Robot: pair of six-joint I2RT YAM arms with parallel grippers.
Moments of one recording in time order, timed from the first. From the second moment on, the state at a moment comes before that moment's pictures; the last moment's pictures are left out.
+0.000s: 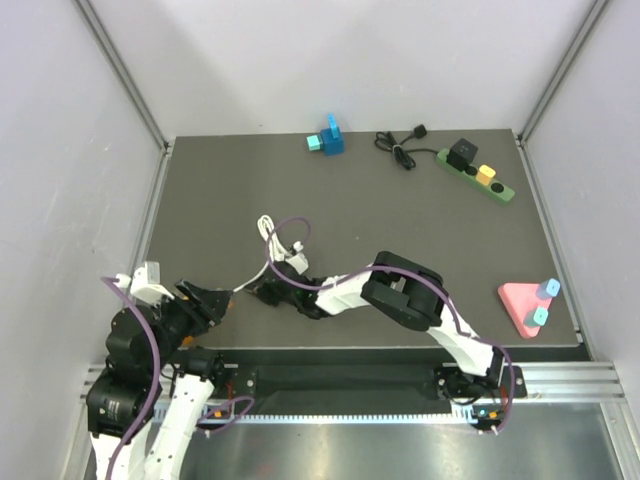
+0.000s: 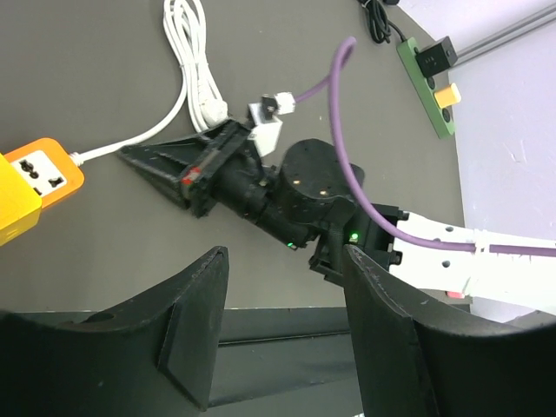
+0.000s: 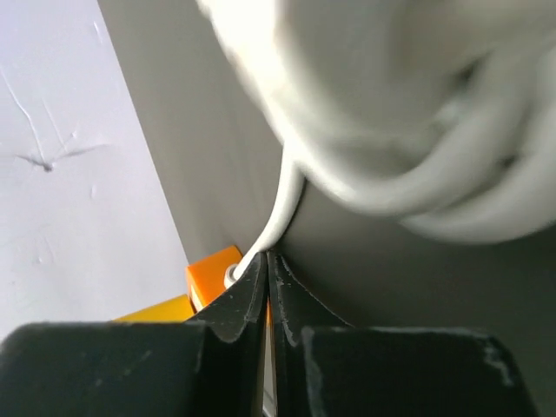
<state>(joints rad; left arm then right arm) -0.18 0.19 0.90 -1.05 0.12 -0.73 1.17 2.30 1.35 0.42 0.23 1.58</state>
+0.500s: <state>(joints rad) -0.18 0.21 0.87 -1.05 0.16 -0.73 1.03 2.14 1.23 0.46 0.04 0.93</state>
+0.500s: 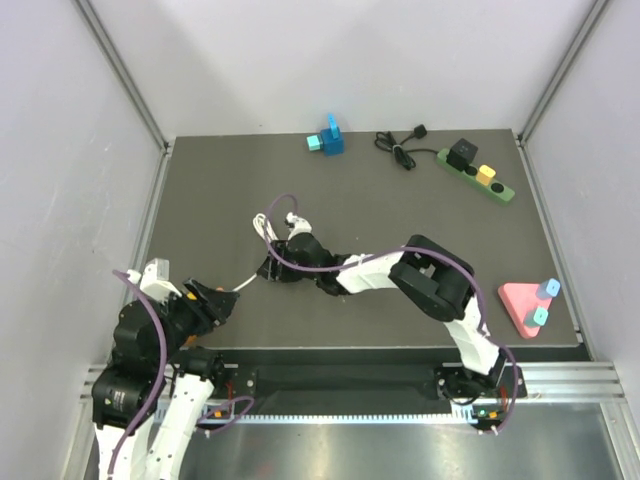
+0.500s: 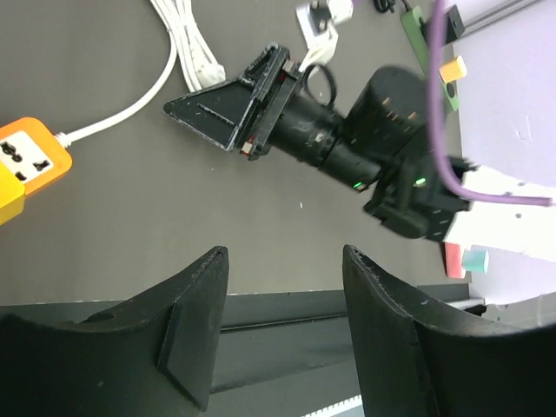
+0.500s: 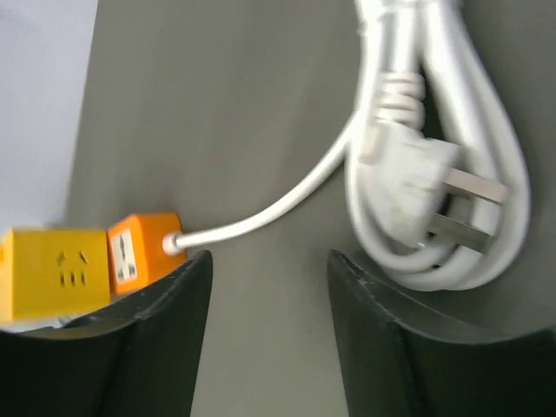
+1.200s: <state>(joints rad) -0.18 0.21 0.83 -1.00 0.25 -0.72 0.99 2.27 1.89 -0.37 0.22 0.31</state>
